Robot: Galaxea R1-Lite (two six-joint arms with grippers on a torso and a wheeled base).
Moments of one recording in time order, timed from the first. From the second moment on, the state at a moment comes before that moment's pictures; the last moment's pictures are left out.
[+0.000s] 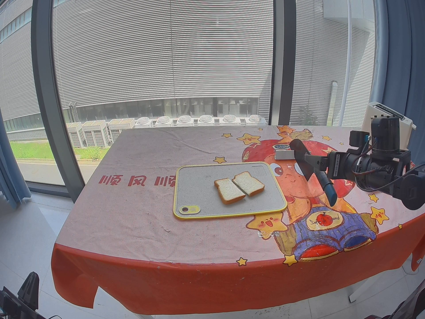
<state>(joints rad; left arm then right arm) 0.00 0.02 -0.02 0.00 -0.02 0.01 0.31 1.68 -0.83 -0.45 -0.04 0.22</state>
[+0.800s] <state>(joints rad) 0.00 0.02 -0.02 0.00 -0.02 0.01 0.44 1.54 -0.74 -0.46 -0.05 0.15</state>
